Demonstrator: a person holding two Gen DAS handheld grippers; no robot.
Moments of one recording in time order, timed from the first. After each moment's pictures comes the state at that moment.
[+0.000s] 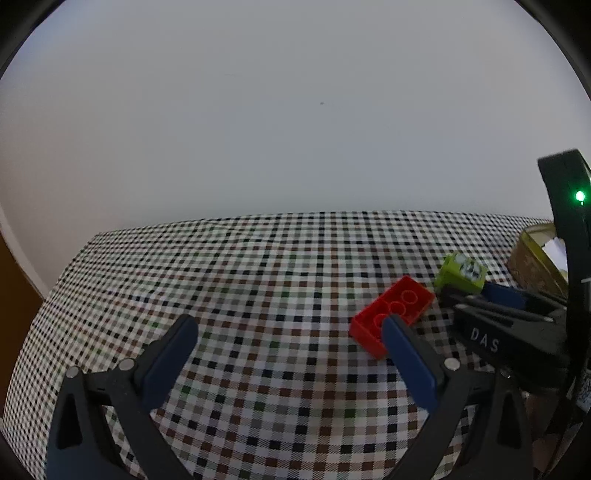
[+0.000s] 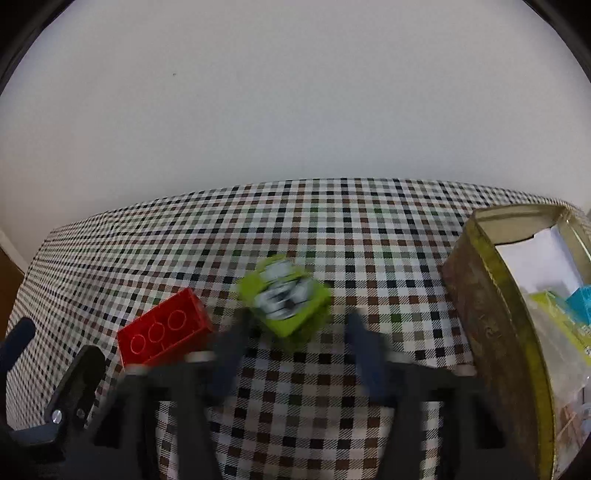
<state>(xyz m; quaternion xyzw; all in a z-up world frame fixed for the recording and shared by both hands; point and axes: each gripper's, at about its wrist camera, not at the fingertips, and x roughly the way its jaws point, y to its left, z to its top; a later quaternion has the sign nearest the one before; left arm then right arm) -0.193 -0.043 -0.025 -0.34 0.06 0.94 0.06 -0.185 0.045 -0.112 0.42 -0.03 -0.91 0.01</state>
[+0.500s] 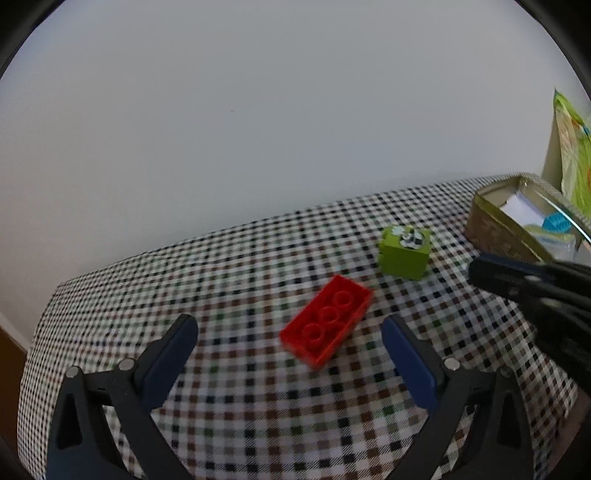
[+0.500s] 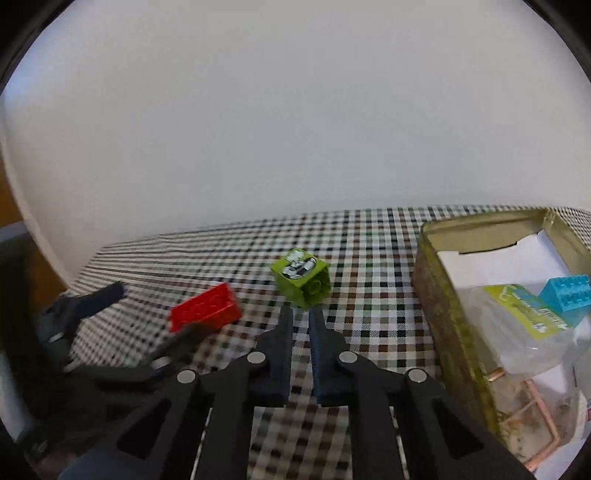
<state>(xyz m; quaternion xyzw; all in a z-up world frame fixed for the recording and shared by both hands) -0.197 -0.005 -0.027 -0.33 0.14 0.92 0.15 -0.104 0.091 -0.077 0.33 -0.07 -0.94 0.11</state>
